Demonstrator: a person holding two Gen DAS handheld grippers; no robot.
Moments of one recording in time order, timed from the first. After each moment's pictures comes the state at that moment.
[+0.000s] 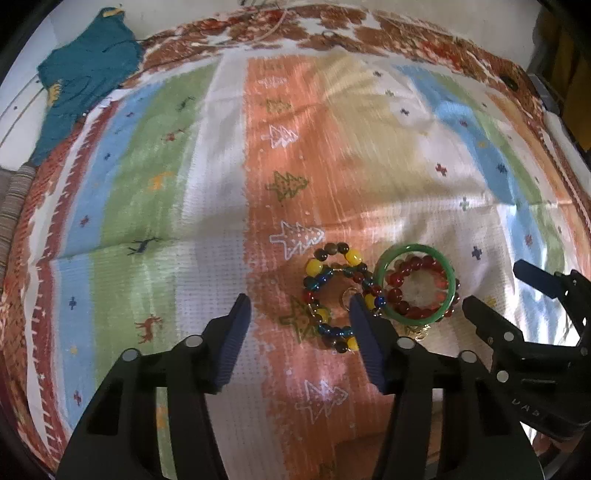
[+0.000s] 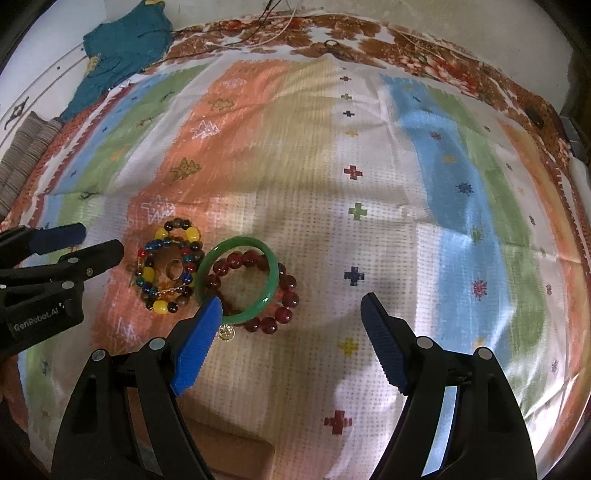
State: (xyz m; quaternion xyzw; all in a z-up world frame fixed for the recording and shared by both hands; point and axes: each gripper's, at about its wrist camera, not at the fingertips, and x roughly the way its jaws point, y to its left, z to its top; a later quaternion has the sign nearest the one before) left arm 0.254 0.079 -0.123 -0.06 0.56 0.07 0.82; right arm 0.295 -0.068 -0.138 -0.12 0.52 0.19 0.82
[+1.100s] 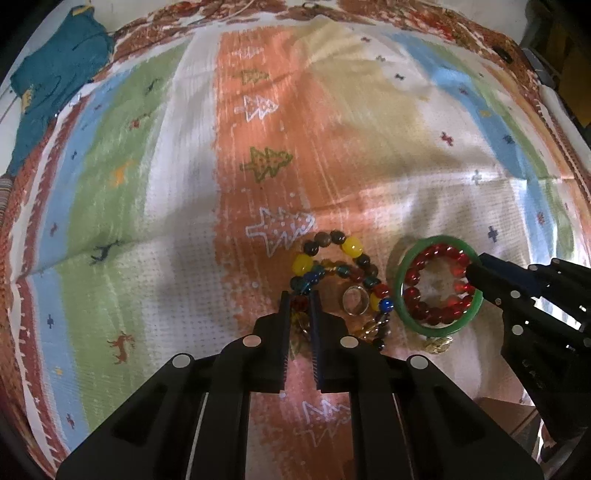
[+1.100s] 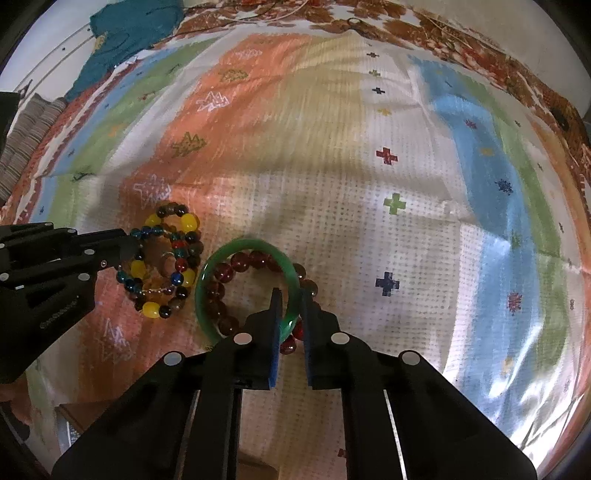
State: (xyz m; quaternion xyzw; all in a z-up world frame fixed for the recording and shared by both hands) left arm 0.273 0.076 -0.149 -0.05 0.59 0.04 0.81; right arm 0.305 -0.054 -0.159 -0.13 0.54 0.22 0.80
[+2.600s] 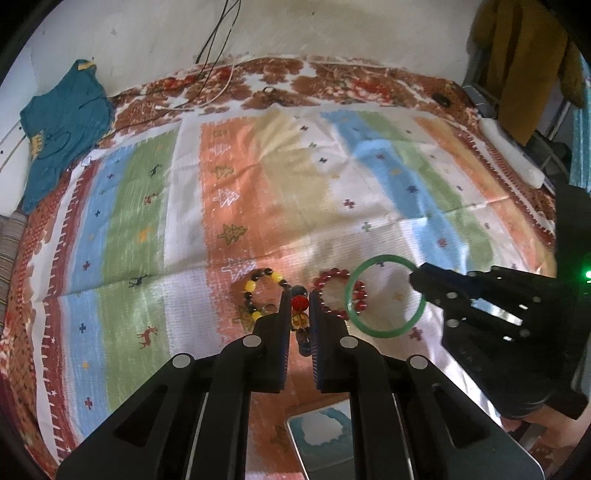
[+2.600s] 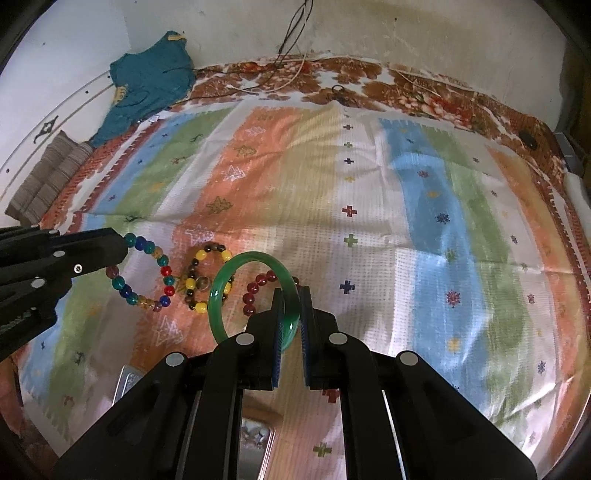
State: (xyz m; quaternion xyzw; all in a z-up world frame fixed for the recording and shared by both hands) left arm 0.205 0.035 -0.032 -0.05 0.48 -0.01 0.88; right arm 0.252 -0.093 -0.075 -0.10 0.46 0.23 0.85
